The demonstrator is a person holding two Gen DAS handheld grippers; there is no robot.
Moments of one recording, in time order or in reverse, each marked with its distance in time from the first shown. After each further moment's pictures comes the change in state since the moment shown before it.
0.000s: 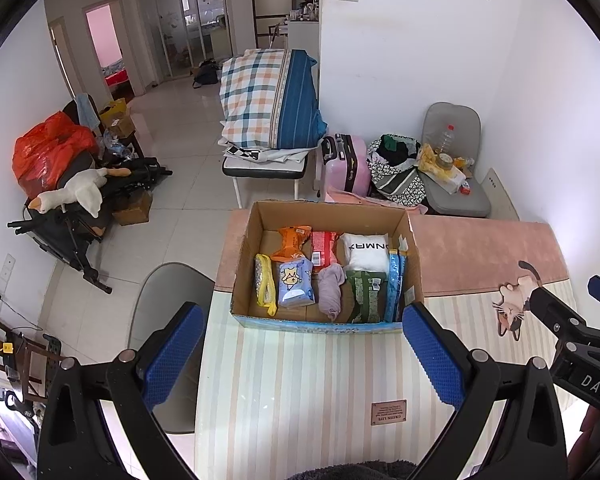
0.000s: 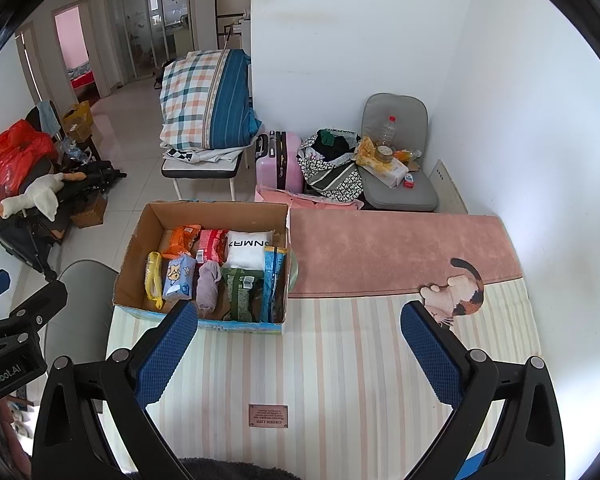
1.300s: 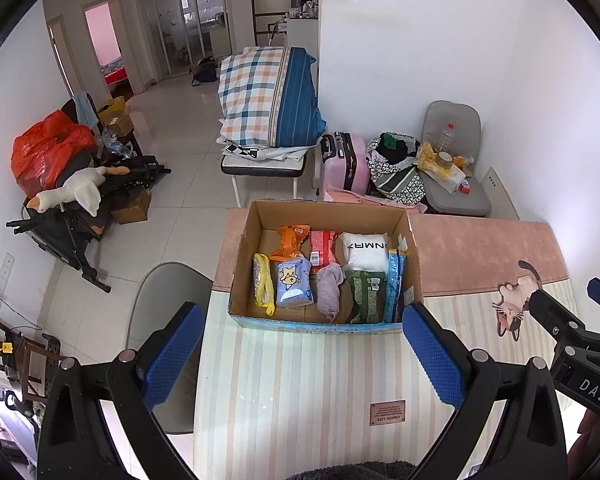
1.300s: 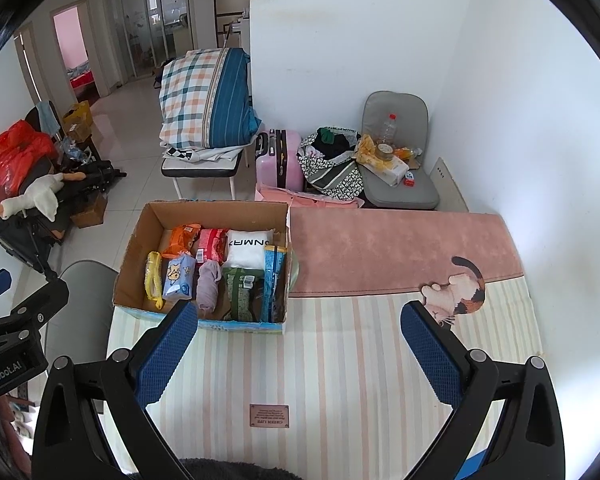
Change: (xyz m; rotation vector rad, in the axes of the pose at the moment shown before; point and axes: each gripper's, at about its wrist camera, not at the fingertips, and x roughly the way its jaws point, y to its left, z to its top) left arm 0.003 0.001 -0.003 -0.007 0.004 0.000; right arm 0.004 0.003 0.000 0.009 0.003 -0.006
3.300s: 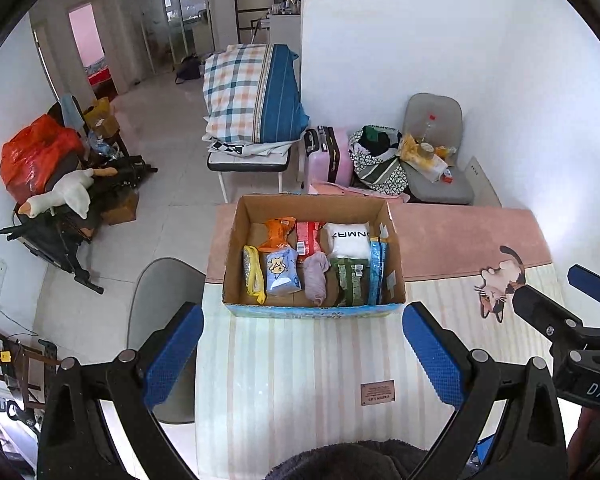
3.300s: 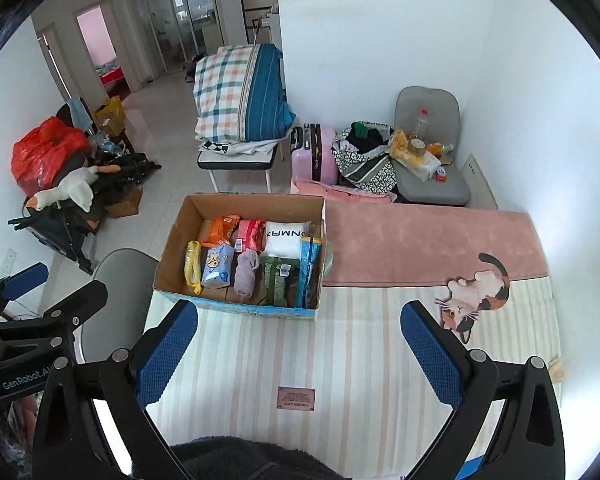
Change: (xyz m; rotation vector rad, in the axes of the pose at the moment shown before) left arm -0.038 0.001 -0.008 0.037 0.016 -0.055; right arm -0.046 -0.001 -0.004 -0.026 0.021 0.135
